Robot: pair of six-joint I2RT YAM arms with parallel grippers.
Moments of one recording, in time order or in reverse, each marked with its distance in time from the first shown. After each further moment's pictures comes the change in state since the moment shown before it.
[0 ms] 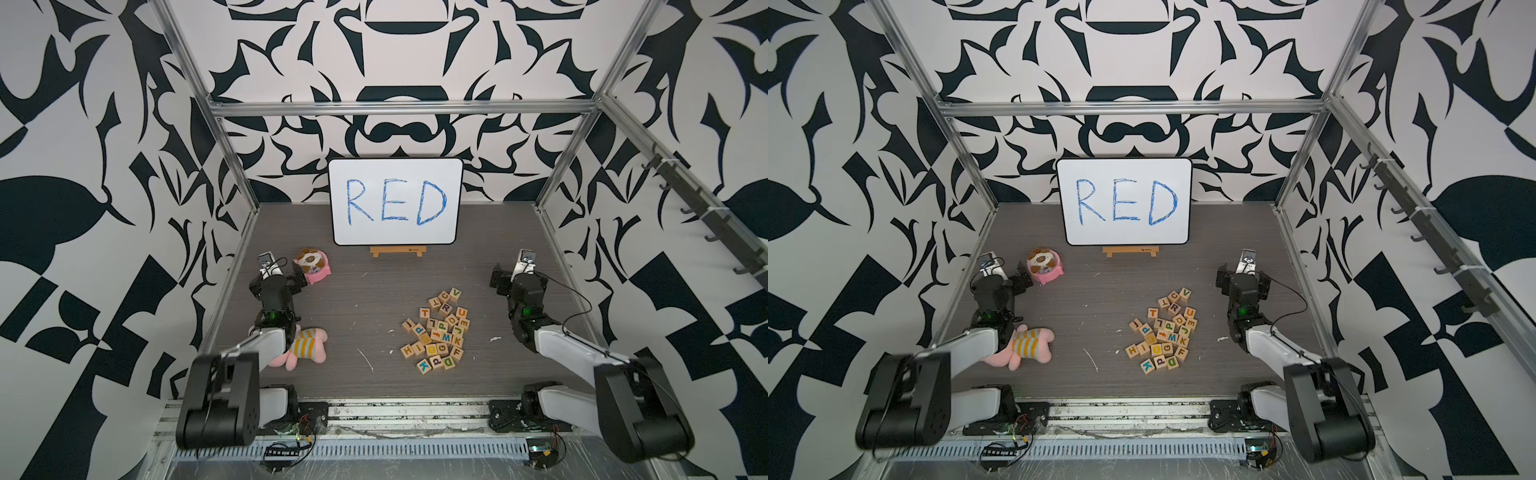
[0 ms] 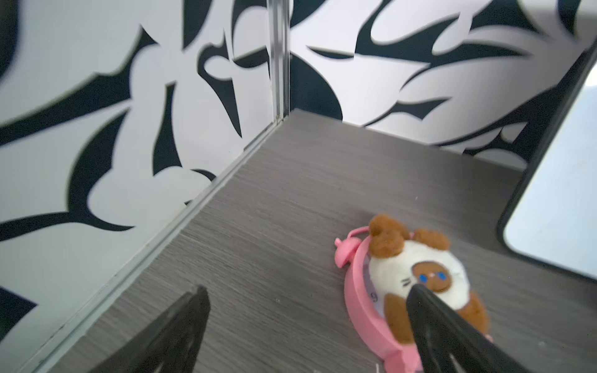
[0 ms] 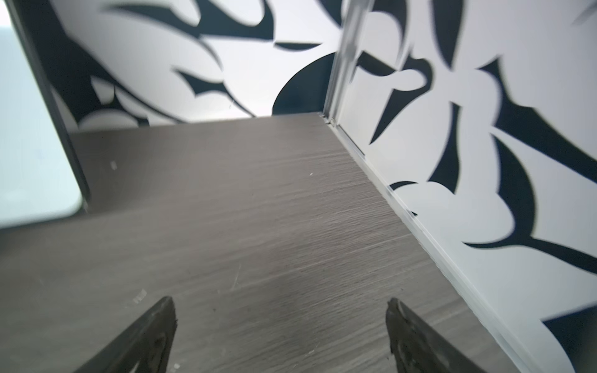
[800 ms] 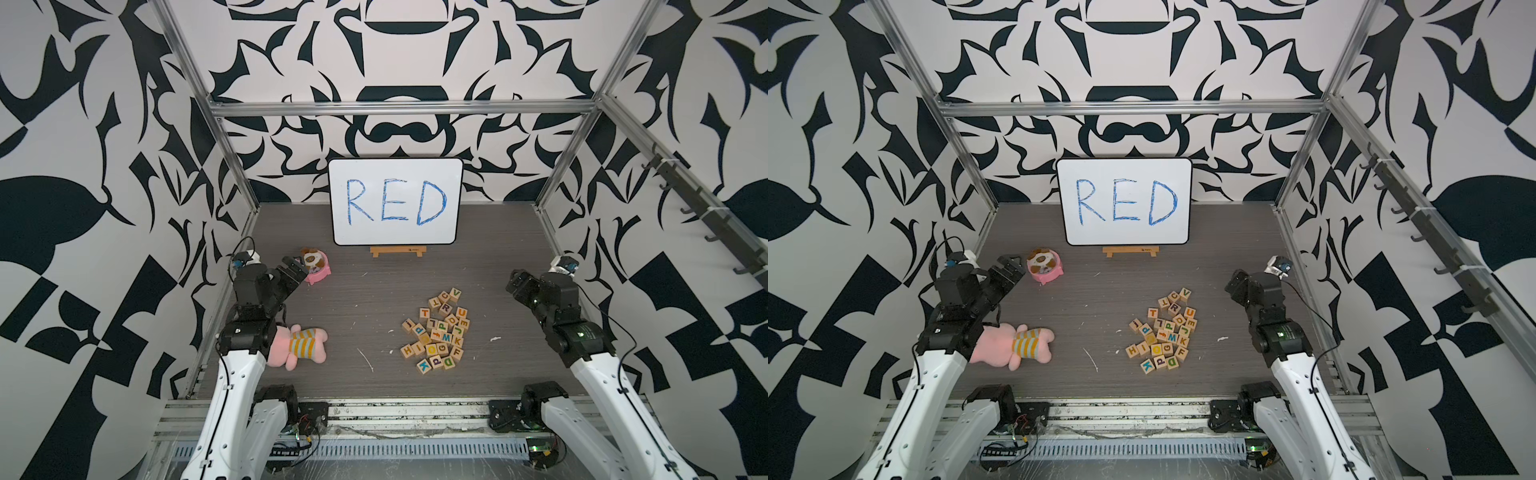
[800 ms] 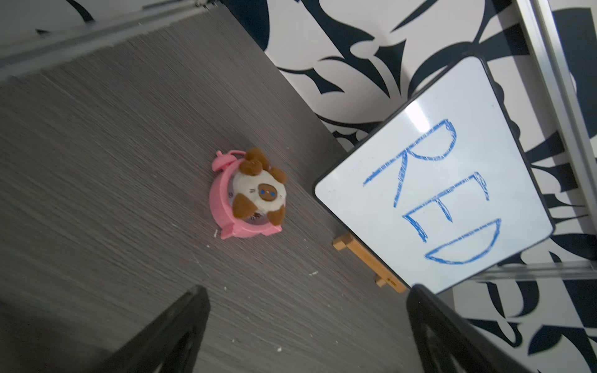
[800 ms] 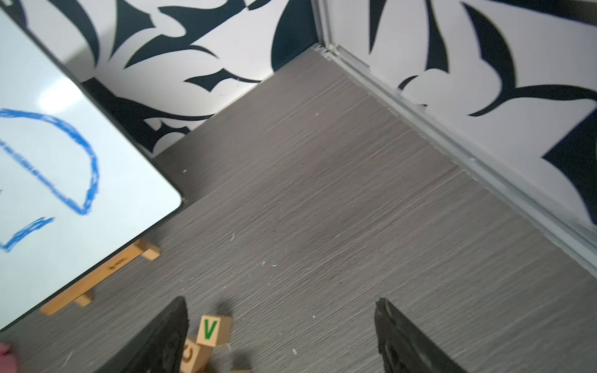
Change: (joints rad) left arm -0.020 -0.326 0.362 -0.927 0.454 -0.592; right arm -0.008 -0.391 0.285 -0.896 -0.245 0.439
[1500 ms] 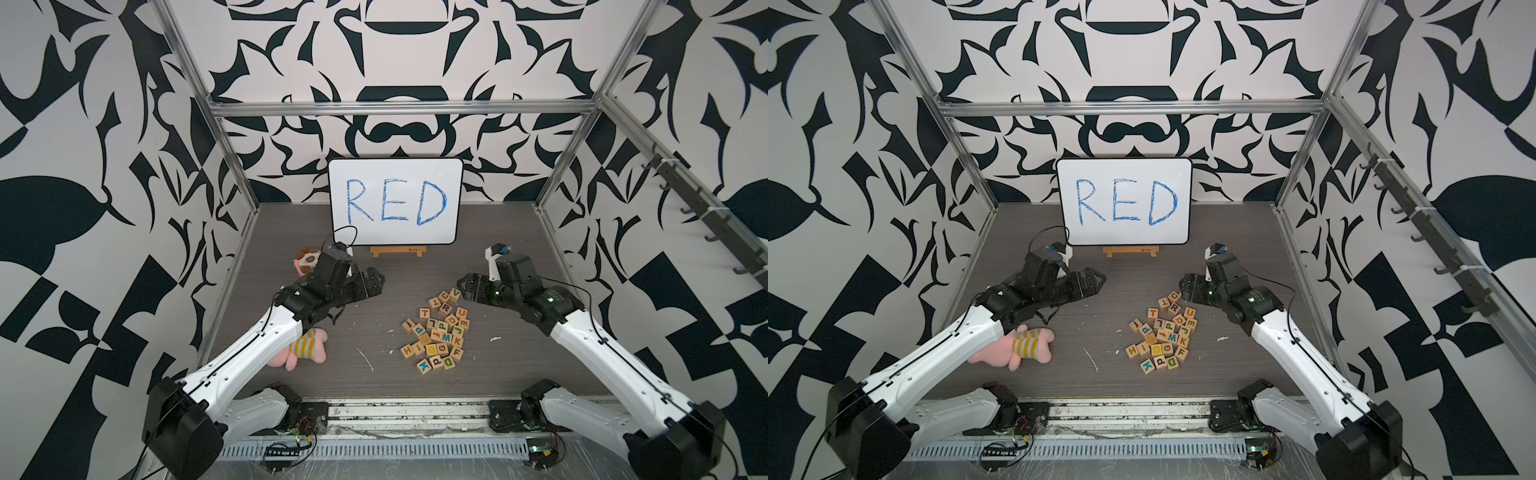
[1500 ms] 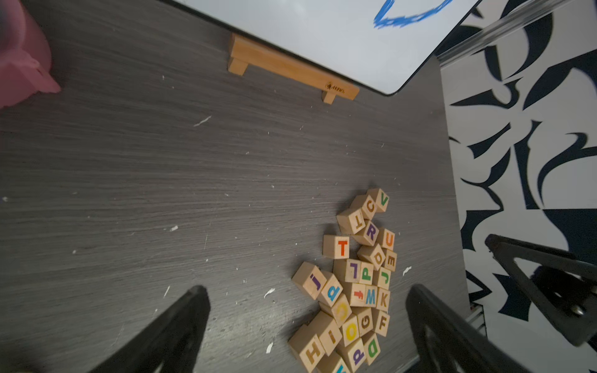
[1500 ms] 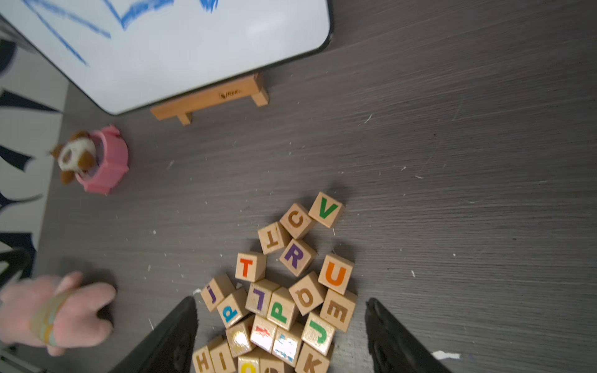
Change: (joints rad) left arm -0.612 0.354 0.188 -0.123 -0.030 0.022; right arm 0.342 0.343 0.228 -0.179 -0.236 -0.055
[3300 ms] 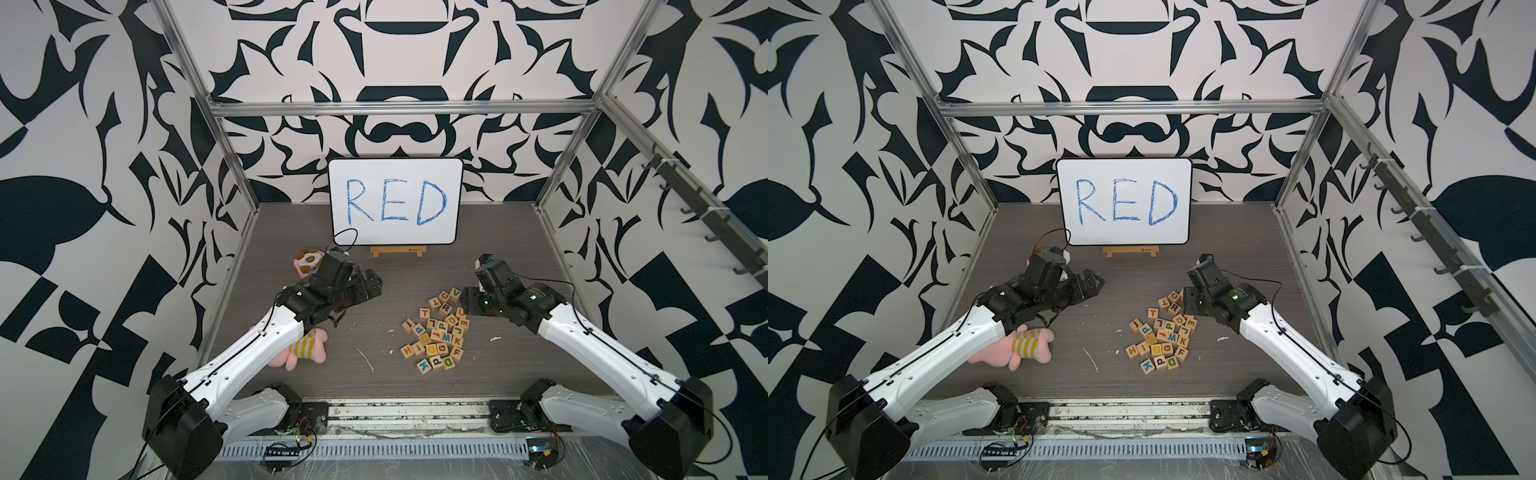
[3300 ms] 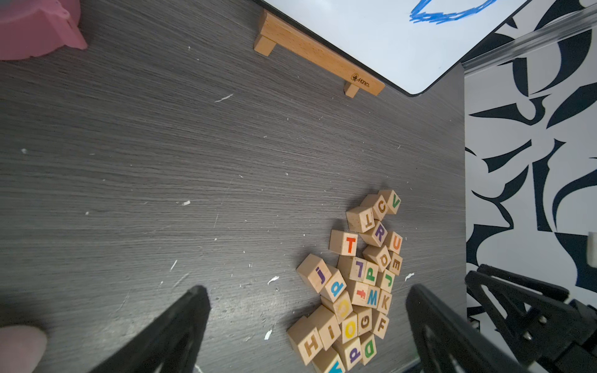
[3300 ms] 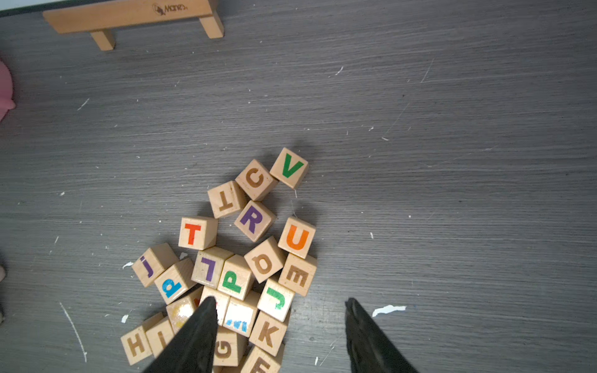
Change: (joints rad) left arm -0.010 -0.018 0.000 -0.048 -0.048 -0.098; right arm 0.103 0.039 -0.007 -0.118 0.154 0.002
